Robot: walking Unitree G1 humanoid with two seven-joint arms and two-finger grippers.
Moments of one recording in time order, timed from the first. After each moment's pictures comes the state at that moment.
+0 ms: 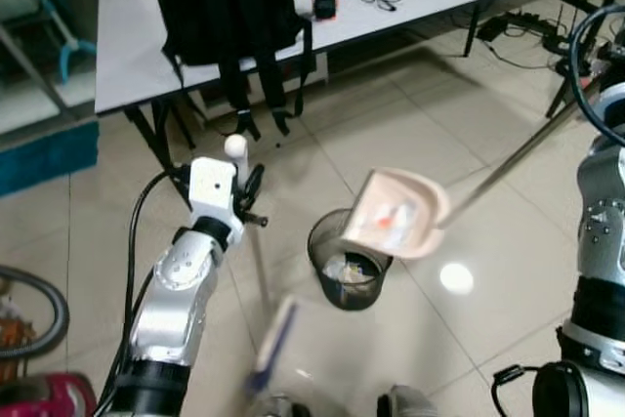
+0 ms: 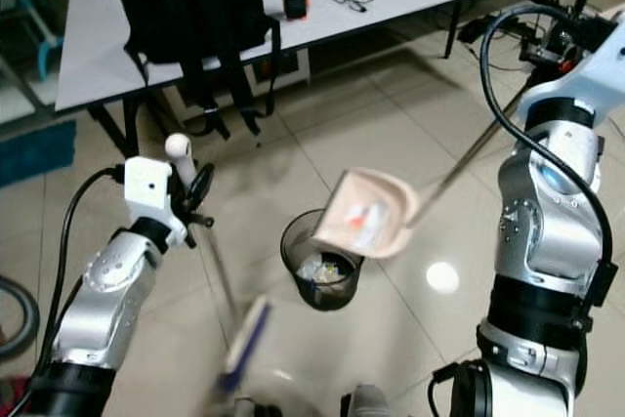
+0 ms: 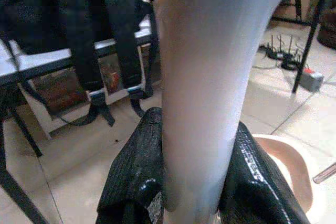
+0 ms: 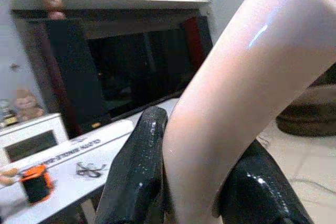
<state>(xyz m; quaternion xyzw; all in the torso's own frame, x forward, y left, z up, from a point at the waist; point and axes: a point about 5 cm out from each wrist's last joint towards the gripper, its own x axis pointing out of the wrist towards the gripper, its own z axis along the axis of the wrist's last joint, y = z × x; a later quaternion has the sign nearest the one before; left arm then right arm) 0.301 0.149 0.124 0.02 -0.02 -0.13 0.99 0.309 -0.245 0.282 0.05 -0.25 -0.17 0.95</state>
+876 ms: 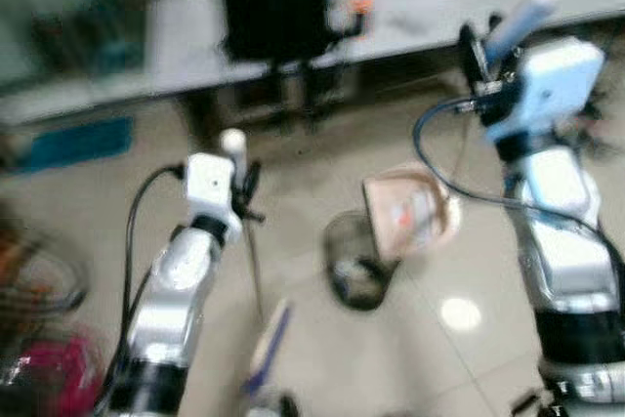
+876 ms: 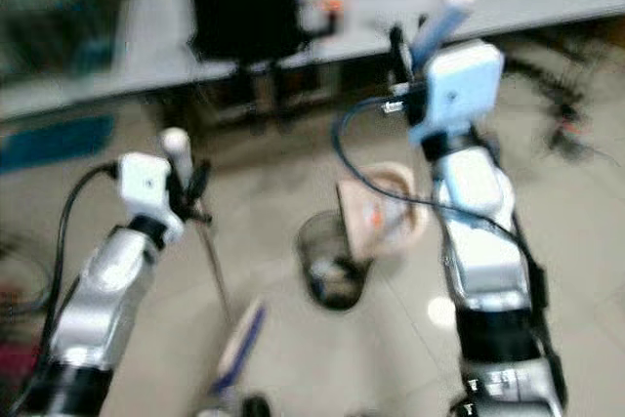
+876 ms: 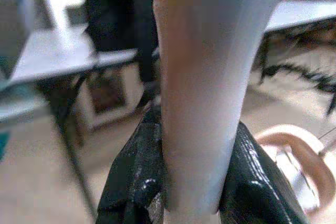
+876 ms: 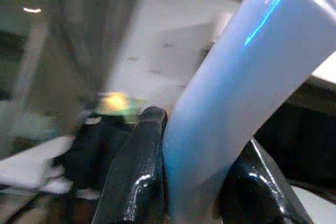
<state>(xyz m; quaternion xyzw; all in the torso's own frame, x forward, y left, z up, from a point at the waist) 0.296 0.156 0.118 0.02 -0.01 -0.12 0.99 0.305 -0.146 0.250 -0.14 -0.29 0.13 0.94</state>
